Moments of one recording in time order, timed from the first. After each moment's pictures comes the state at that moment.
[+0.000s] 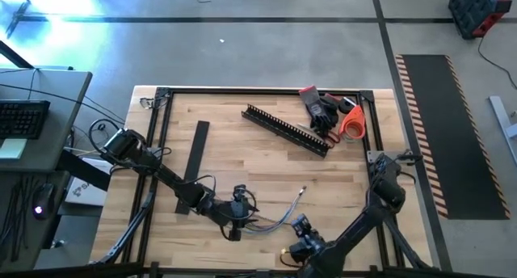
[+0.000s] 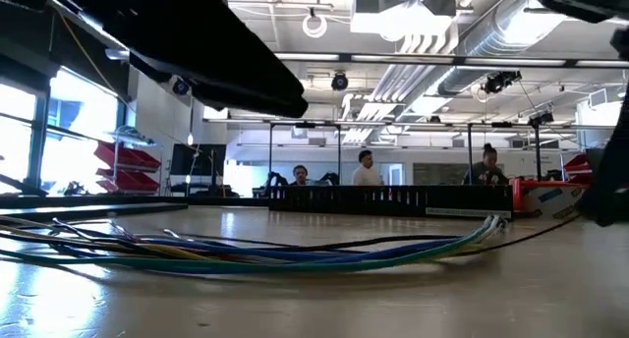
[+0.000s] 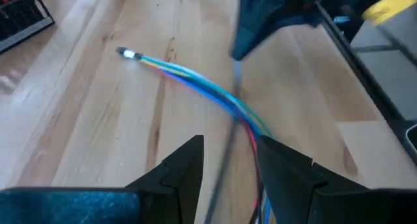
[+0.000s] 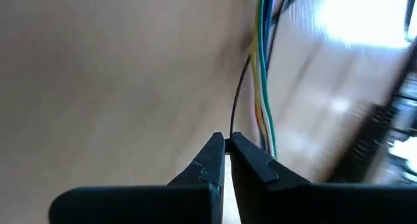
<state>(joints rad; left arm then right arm) -0.56 1.80 0.91 0.29 -0.42 -0.28 0.85 2.27 1.68 -1.13 0.64 0.25</state>
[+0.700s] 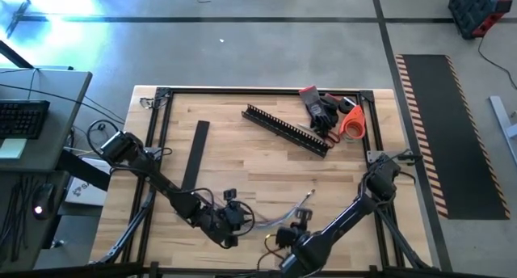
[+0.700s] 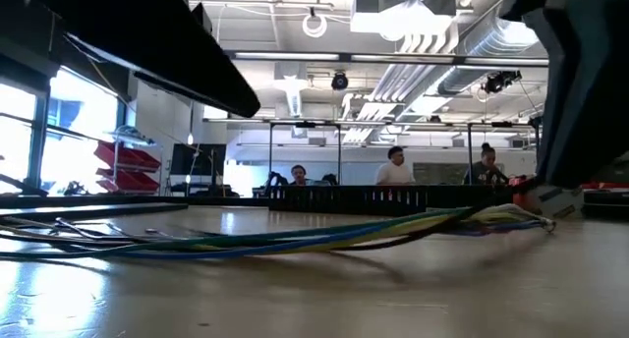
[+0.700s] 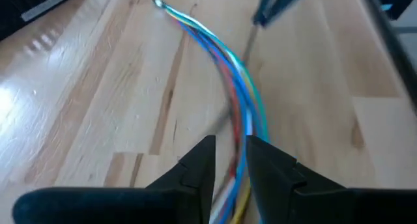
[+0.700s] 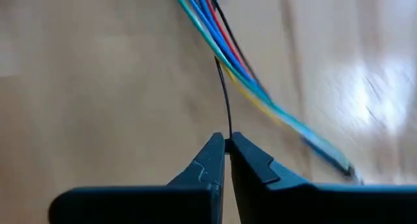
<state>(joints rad) -0.65 1.81 1.01 -0.01 -0.59 -0.47 0.73 2.29 1.88 -1.30 0.42 0.96</state>
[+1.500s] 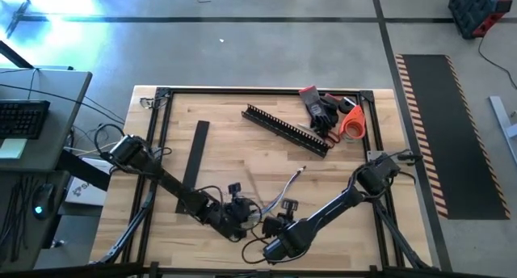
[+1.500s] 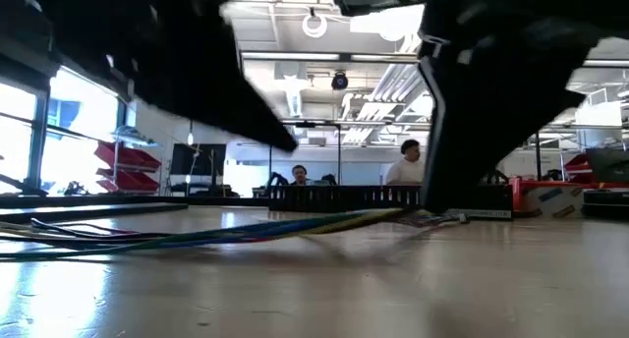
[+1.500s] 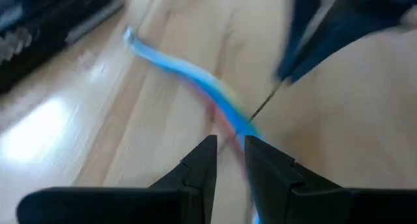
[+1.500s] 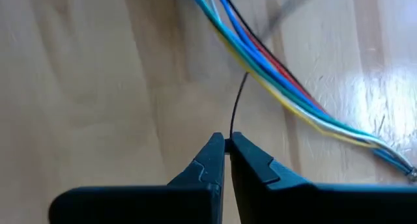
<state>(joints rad) -0.59 1.88 1.01 0.09 -0.68 -0.35 0.62 2.32 1.88 -1.13 0.44 0.78</state>
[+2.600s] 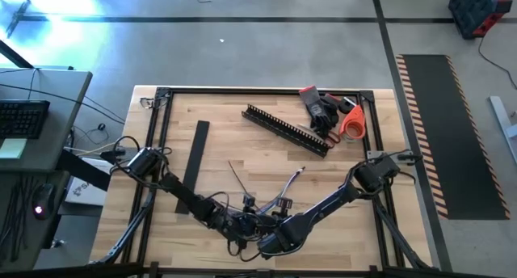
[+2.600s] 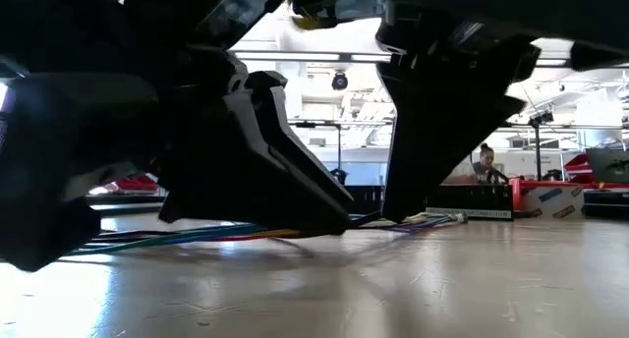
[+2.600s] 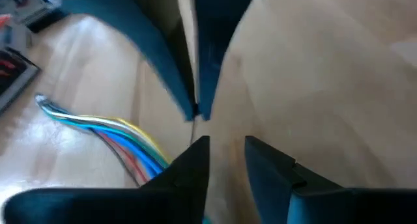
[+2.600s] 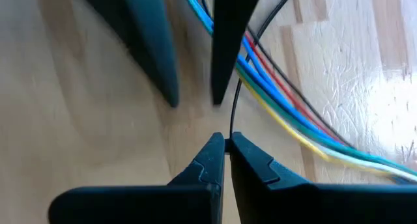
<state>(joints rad) -0.58 2.09 1.01 0.46 -0.54 0.08 0.57 2.32 1.88 -1.03 0.41 0.73</state>
